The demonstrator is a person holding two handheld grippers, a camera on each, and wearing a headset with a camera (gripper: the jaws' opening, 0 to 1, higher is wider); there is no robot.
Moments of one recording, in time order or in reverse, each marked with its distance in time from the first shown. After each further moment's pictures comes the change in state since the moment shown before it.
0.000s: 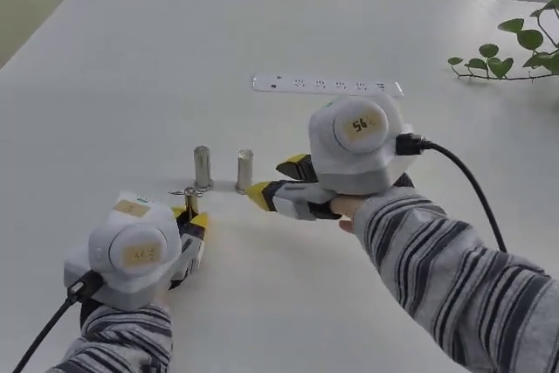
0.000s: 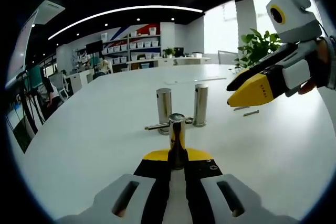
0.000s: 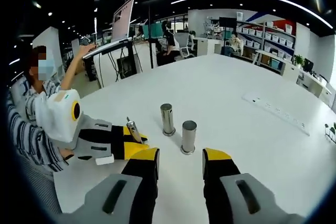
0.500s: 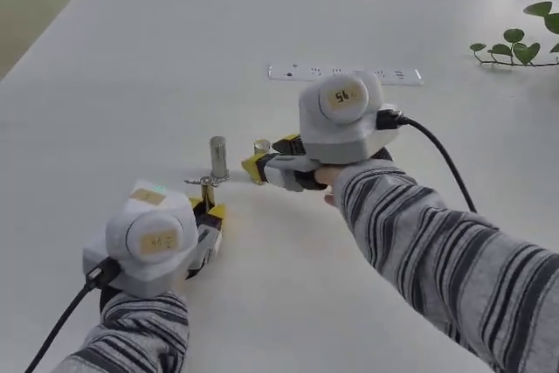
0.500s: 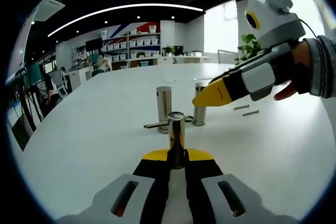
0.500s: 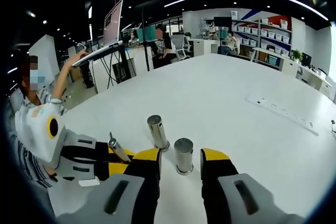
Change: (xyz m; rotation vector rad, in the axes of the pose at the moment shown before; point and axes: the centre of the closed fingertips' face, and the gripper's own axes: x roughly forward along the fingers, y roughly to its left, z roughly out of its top) left arm 0.002 0.001 -0.003 -0.020 0.016 -0.010; right arm 0.044 -0.008 0.011 0.048 -0.018 -0.007
